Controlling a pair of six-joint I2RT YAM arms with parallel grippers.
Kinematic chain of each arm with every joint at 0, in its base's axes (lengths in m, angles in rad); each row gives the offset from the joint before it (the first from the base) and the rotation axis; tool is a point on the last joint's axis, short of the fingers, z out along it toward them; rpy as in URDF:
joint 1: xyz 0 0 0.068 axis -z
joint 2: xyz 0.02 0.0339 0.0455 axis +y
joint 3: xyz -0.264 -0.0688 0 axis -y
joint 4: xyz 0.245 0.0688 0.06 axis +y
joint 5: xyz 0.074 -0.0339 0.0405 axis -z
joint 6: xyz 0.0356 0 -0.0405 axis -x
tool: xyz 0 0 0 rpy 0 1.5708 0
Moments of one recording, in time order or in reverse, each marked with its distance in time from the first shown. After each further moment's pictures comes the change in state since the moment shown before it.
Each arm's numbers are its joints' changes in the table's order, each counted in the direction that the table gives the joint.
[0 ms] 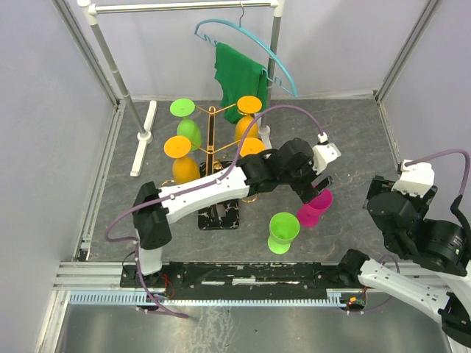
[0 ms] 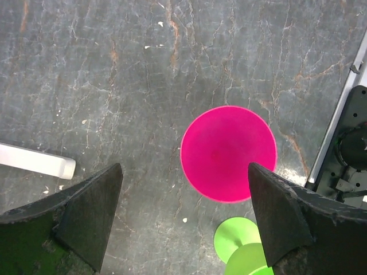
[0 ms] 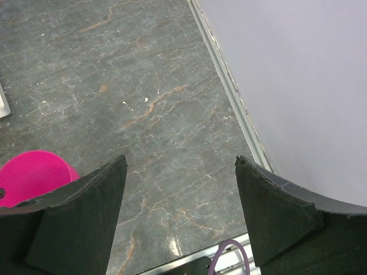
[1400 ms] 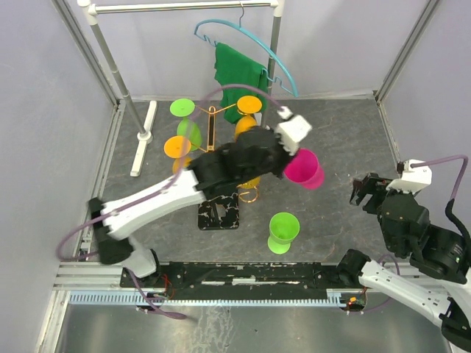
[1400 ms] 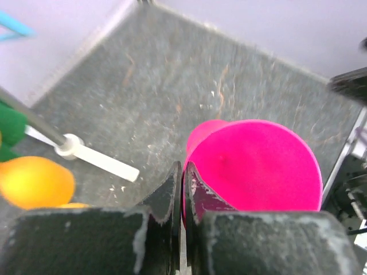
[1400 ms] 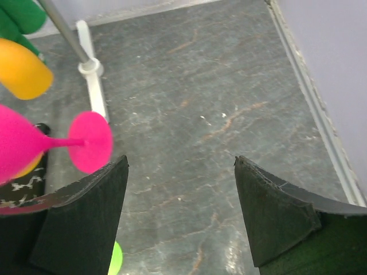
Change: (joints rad) left arm 0.000 -0.206 -0.021 -0.017 -0.201 0.021; right arm 0.000 -0.093 -0.087 -0.317 -0.171 0.108
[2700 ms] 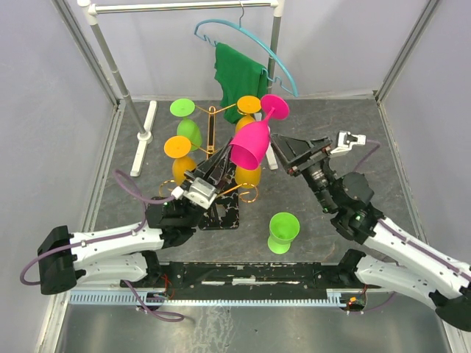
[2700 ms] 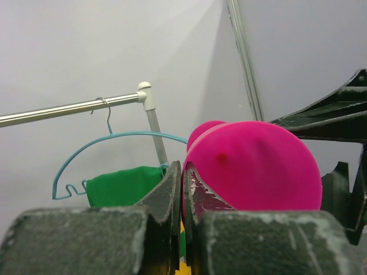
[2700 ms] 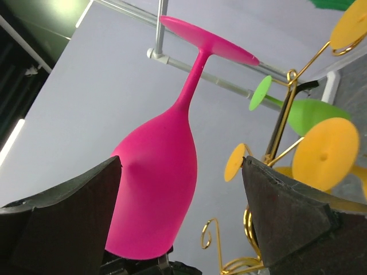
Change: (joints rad) left arm 0.018 -0.604 -1.069 -1.636 -0.115 -0.640; right arm 0.000 0.320 -0.349 -1.444 -0.596 -0.661
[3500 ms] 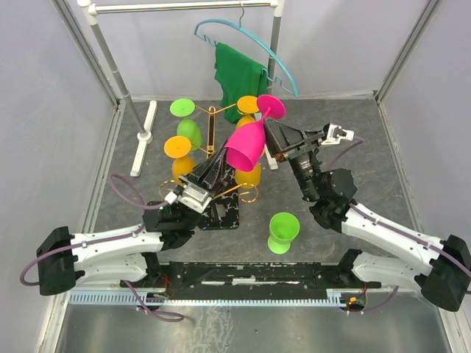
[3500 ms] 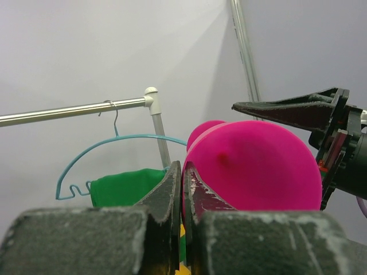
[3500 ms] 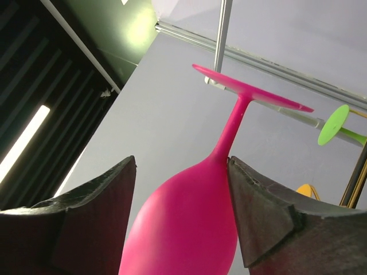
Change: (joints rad) left arm 0.000 -0.010 -0.052 -0.094 0.002 0.001; right arm 0.000 0.250 0.000 -0.500 0.008 -0.079
